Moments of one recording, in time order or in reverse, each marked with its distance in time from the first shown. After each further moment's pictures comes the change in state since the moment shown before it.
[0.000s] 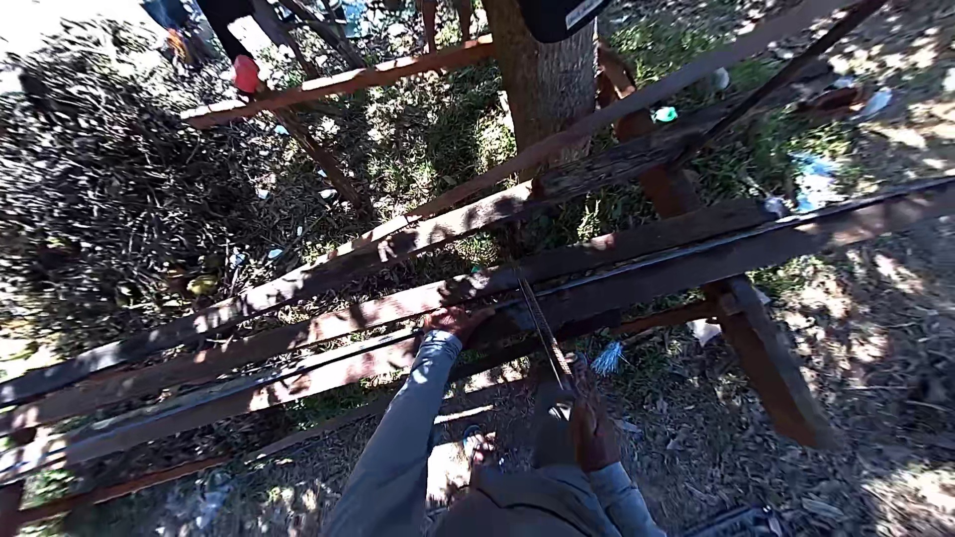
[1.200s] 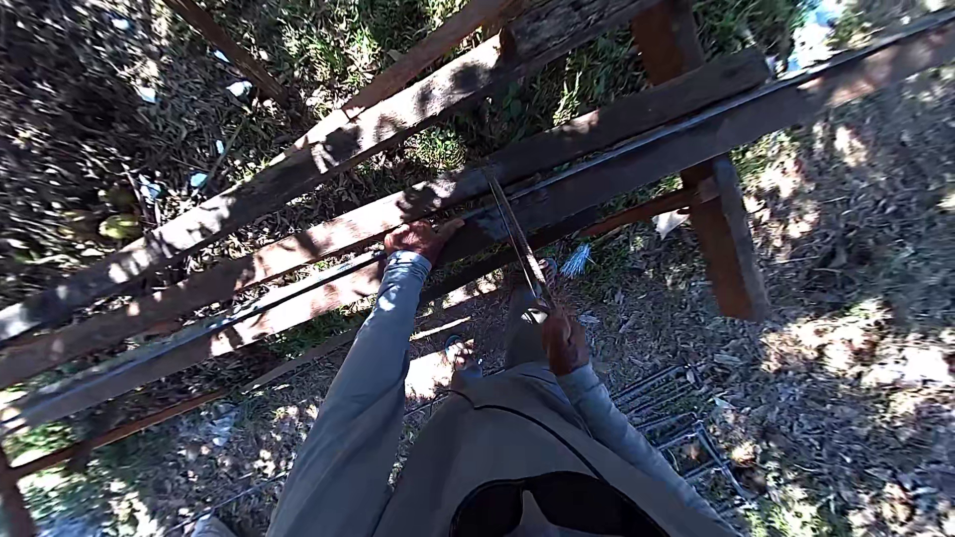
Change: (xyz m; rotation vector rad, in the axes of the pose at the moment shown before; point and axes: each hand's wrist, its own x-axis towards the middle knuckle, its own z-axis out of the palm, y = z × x) left_hand 0.004 0.001 0.027 0.081 0.063 -0.019; right_hand -0.011 -0.001 -0.008 0.078 -0.053 0.021
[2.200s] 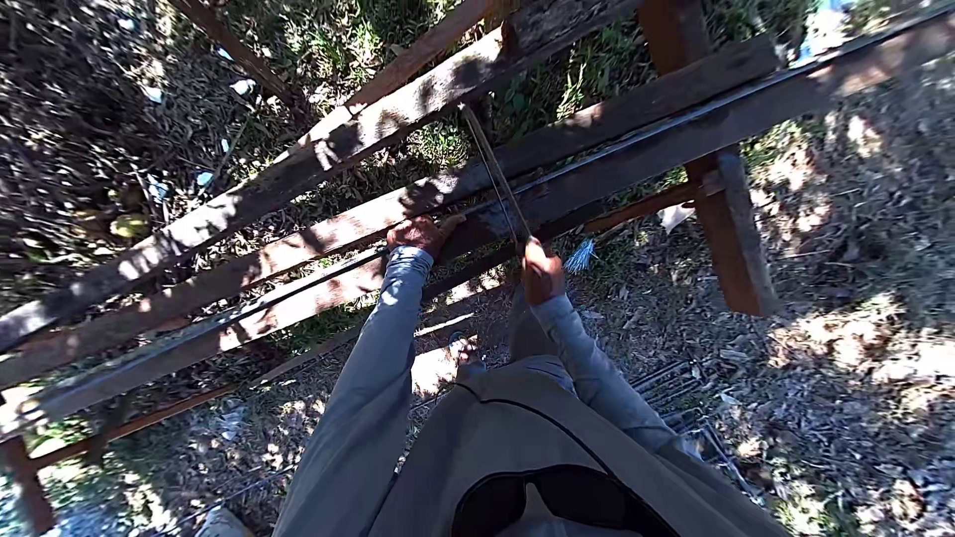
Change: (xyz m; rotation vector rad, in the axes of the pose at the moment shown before) left_hand 0.002 -0.002 0.000 0.008 0.031 0.016; right_hand 0.086 -0.052 0.030 -0.089 0.000 -0.029
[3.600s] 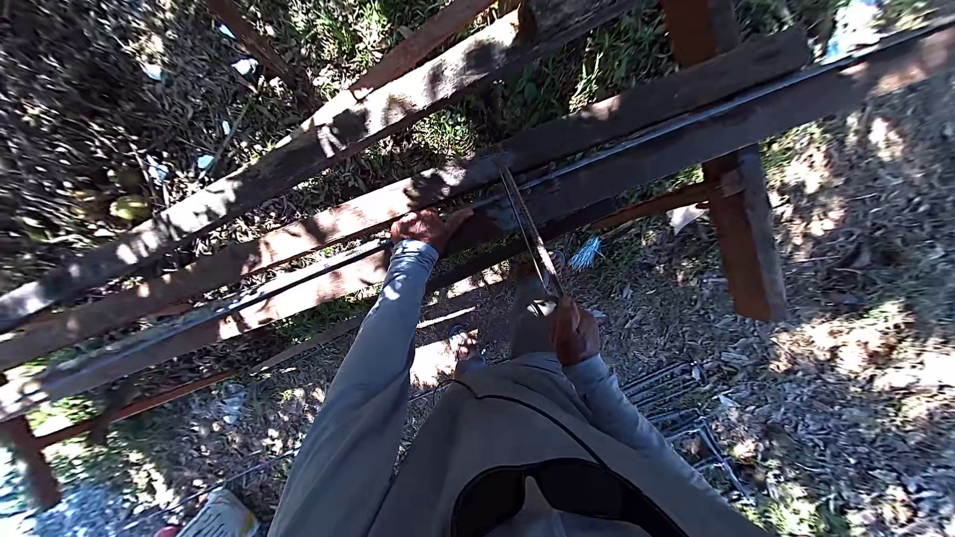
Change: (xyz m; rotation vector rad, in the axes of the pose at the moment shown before) left_hand -0.001 0.001 0.003 0.002 -0.026 -0.021; right_hand -0.078 0.030 -0.034 -0.039 -0.019 -0.015
